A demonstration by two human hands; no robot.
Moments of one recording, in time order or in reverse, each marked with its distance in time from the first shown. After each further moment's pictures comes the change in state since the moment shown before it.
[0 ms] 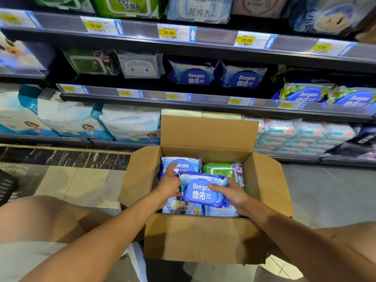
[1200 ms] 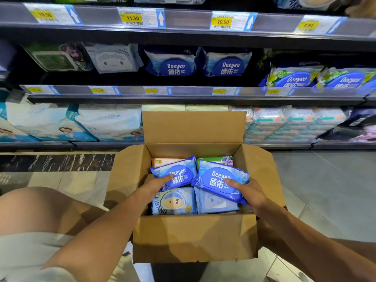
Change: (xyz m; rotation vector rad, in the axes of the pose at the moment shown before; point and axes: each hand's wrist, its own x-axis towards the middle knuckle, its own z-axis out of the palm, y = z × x) left_hand 0.068 -0.028 -0.009 0.142 0.109 -0.185; right_hand -0.019 0.013 -0.070 0.148 0.193 -0.102
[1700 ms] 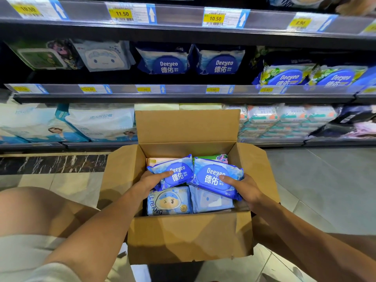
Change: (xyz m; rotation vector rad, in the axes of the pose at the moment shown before) left_hand 0.015 0.006 0.003 0.011 -0.105 0.088; right_hand 0.000 -0.008 0.000 0.018 -0.017 -0.007
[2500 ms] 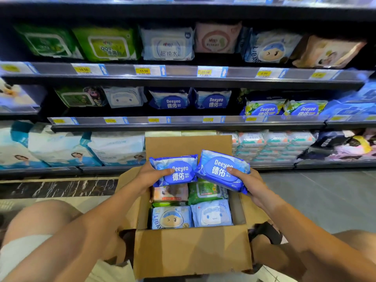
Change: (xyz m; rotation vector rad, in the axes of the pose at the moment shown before) left_hand -0.099 0.084 -0.028 0.090 0.072 0.414; right_hand -0.037 -0.070 -0.019 0.100 0.005 -0.218
